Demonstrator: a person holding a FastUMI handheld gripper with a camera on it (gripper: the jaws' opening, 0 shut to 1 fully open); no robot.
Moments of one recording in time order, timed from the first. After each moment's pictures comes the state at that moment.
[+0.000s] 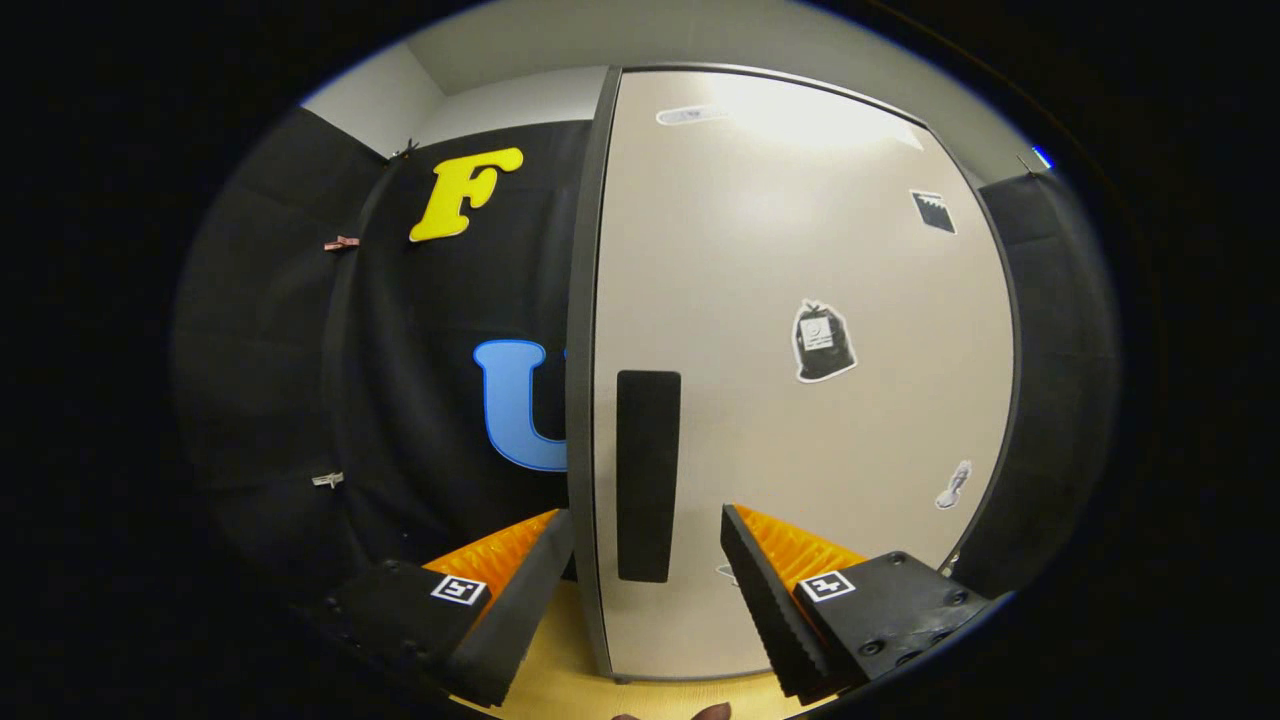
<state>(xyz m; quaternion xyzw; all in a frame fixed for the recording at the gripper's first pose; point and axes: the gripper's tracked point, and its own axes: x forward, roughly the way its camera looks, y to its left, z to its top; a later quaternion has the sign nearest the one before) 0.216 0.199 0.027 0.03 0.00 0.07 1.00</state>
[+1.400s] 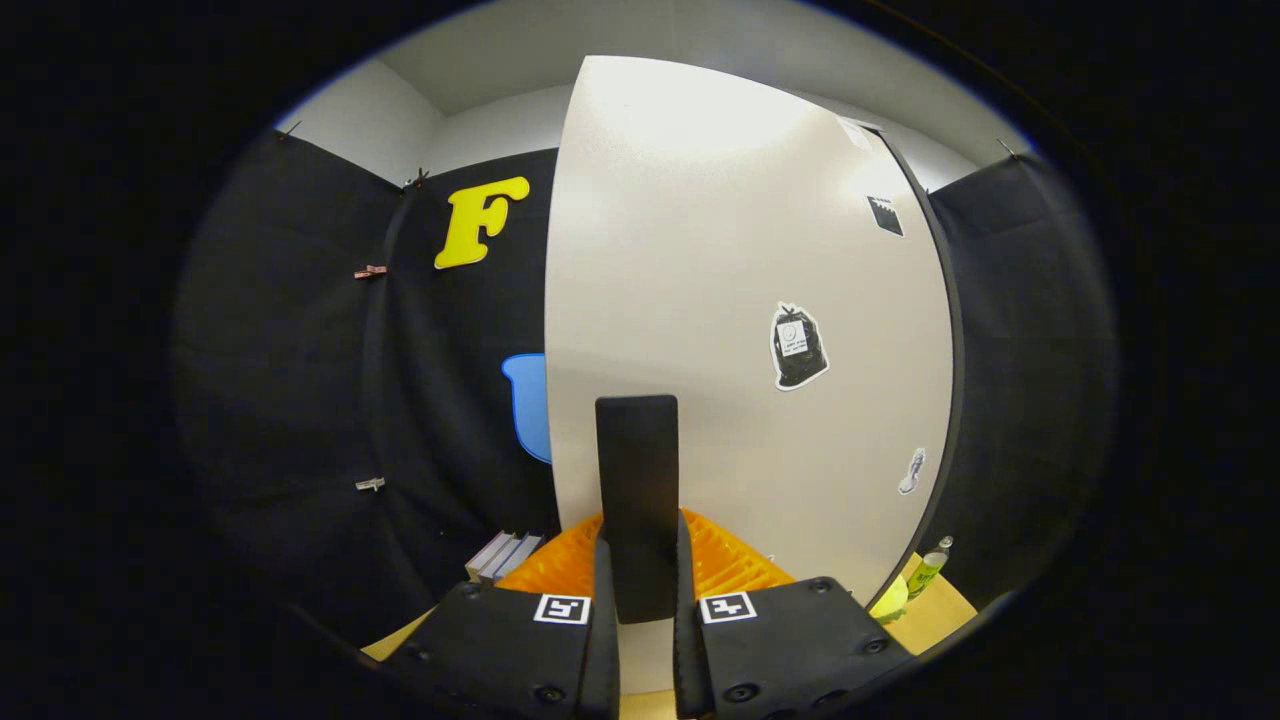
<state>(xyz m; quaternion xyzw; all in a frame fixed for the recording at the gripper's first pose) 0.127 0.161 0.043 0.05 -0.01 0.12 0.99</state>
